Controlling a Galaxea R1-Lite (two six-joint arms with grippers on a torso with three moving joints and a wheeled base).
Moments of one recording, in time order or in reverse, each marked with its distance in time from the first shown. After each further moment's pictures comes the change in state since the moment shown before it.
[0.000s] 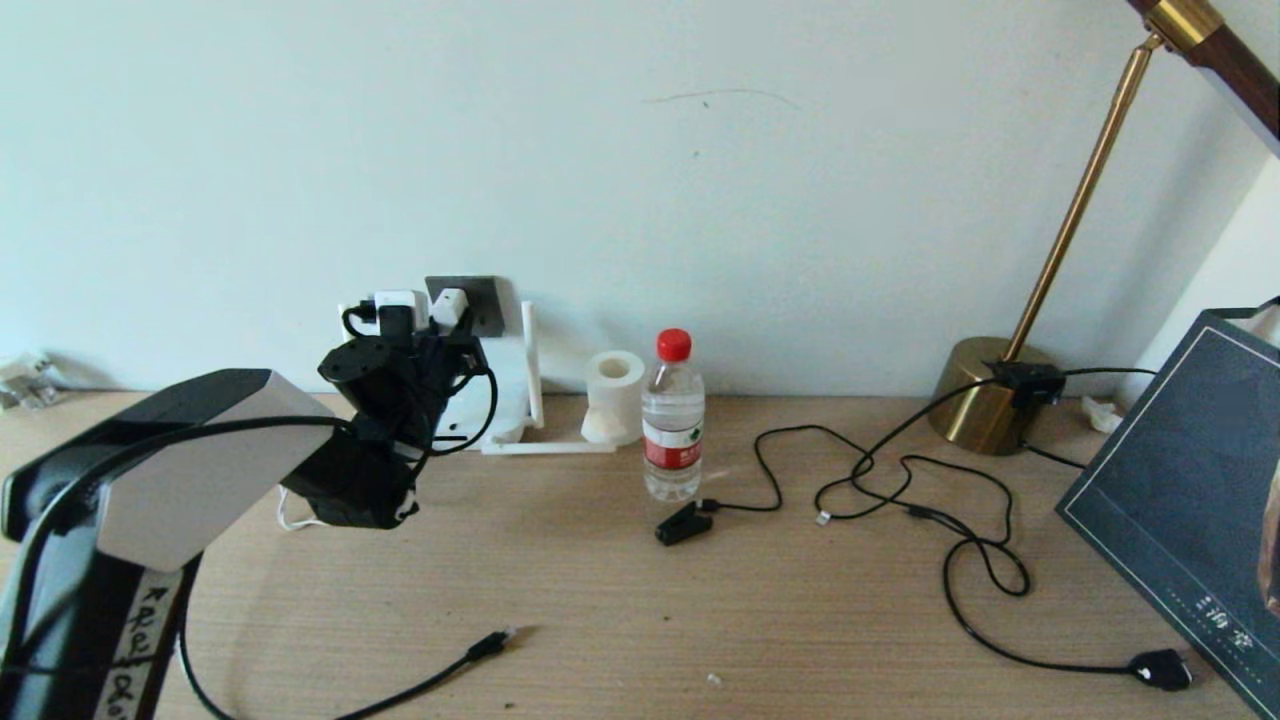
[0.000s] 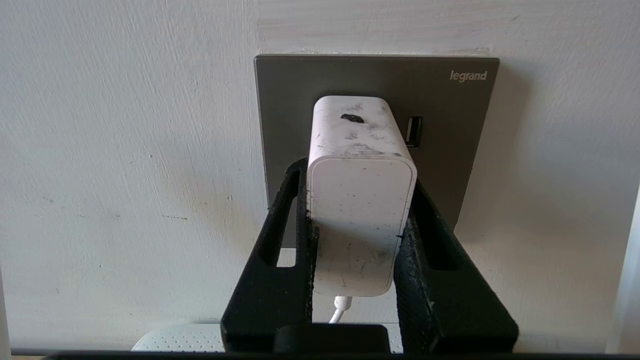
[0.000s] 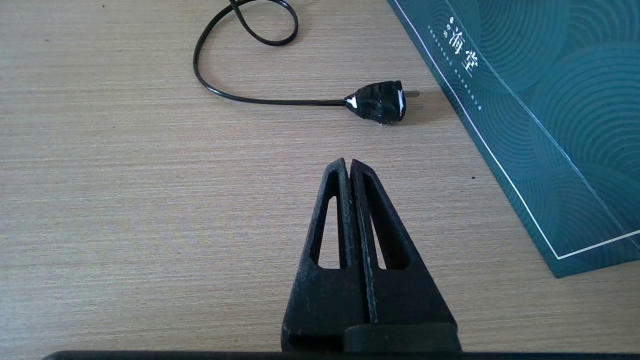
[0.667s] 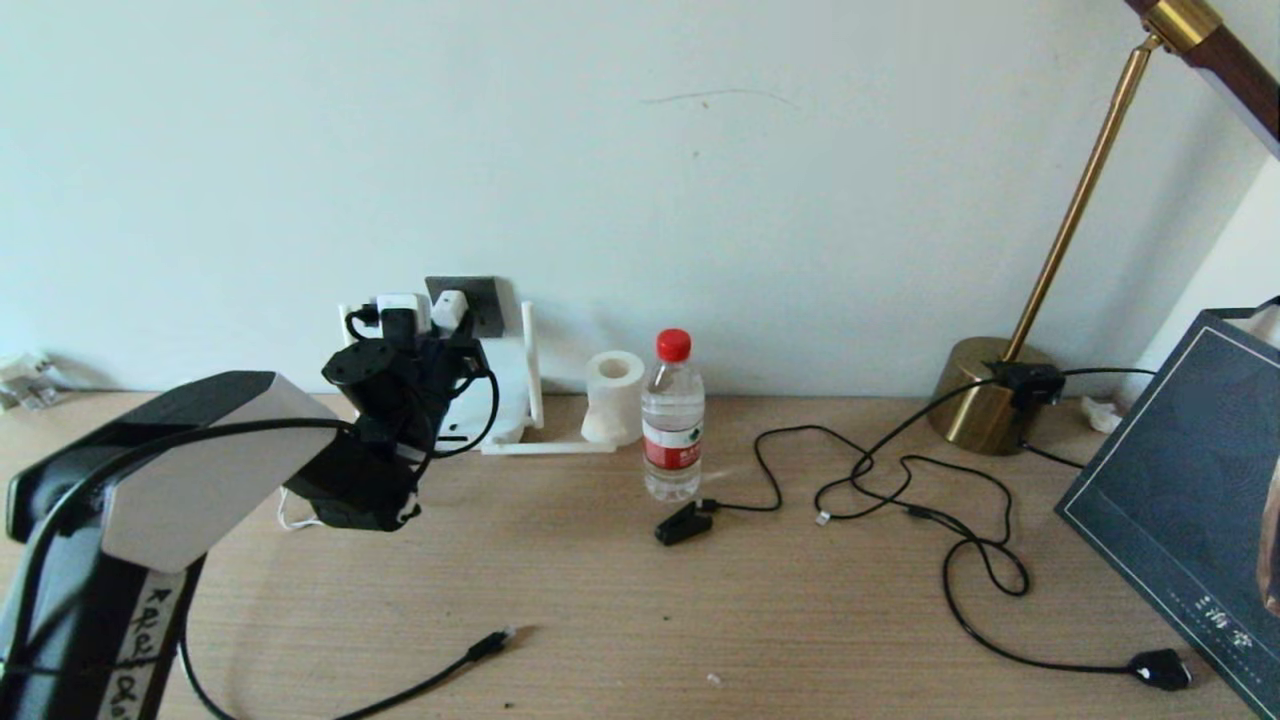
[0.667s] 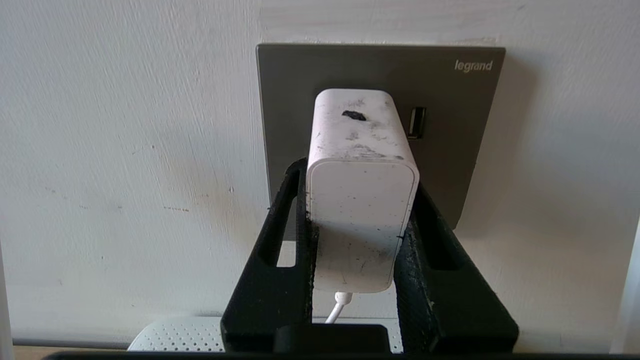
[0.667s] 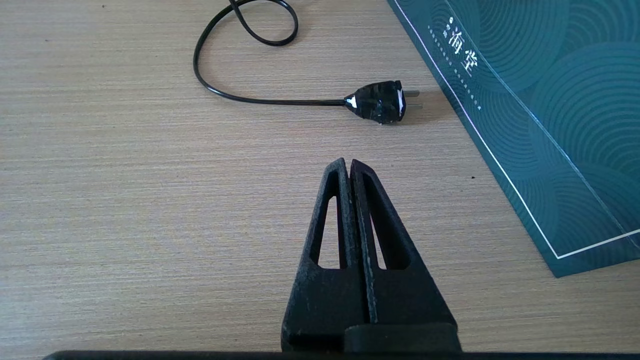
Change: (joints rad) left arm -0.002 0.012 0.000 0.009 0.021 0.001; right arm 0.000 0.000 0.000 0.000 0.000 0.000
